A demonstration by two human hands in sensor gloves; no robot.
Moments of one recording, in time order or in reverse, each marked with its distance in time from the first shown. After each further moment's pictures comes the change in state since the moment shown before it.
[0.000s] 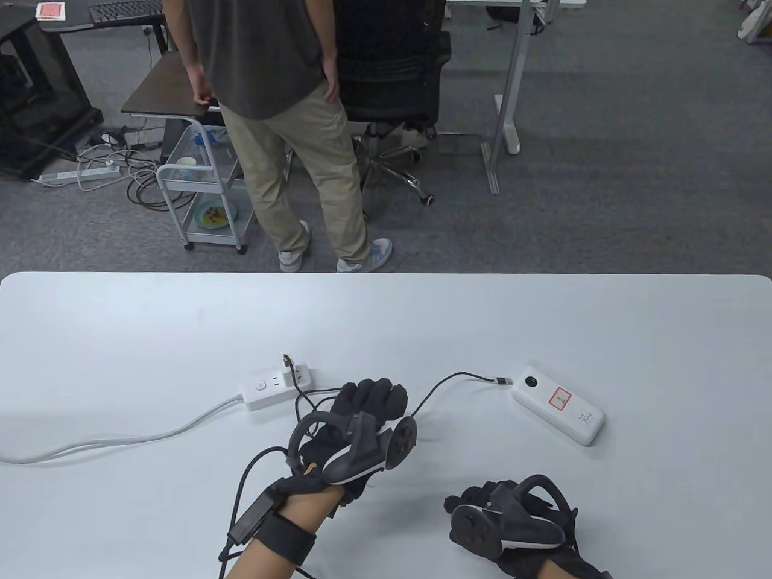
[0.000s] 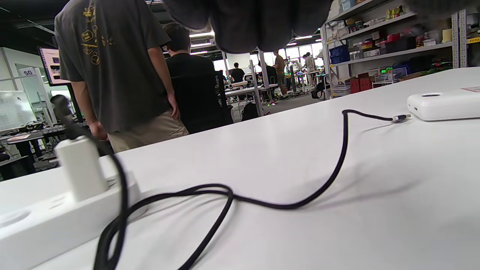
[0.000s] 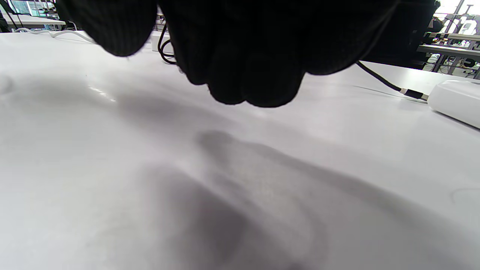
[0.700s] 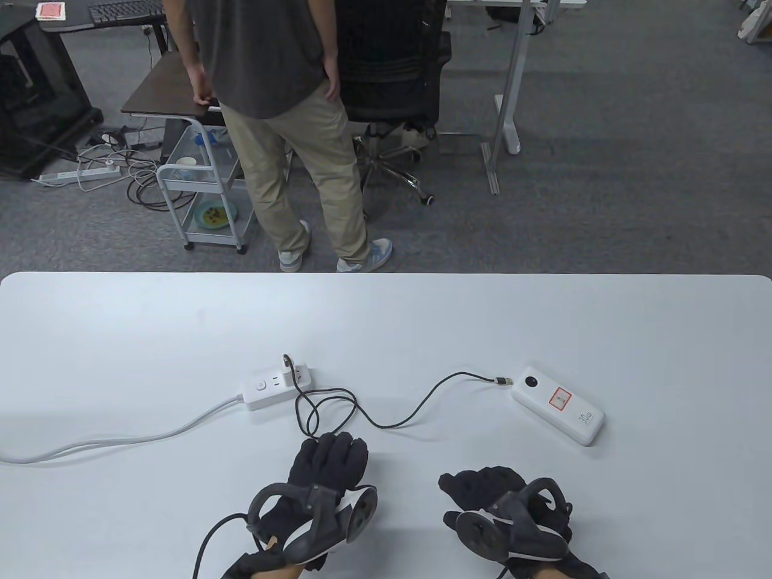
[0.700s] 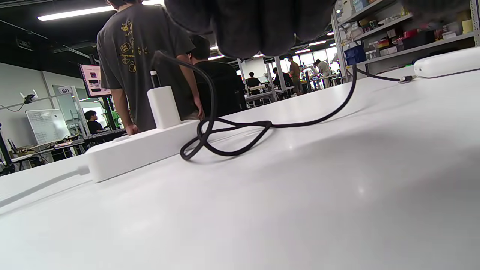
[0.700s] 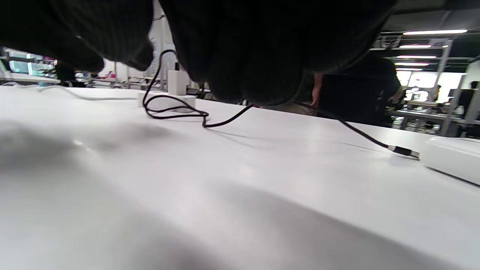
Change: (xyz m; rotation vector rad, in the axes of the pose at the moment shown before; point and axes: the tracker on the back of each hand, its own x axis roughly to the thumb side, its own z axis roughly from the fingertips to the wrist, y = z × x) left_hand -0.008 -0.046 0.075 0.049 0.052 -0.078; right_hand -0.004 -0.005 0.002 -0.278 0.086 -0.005
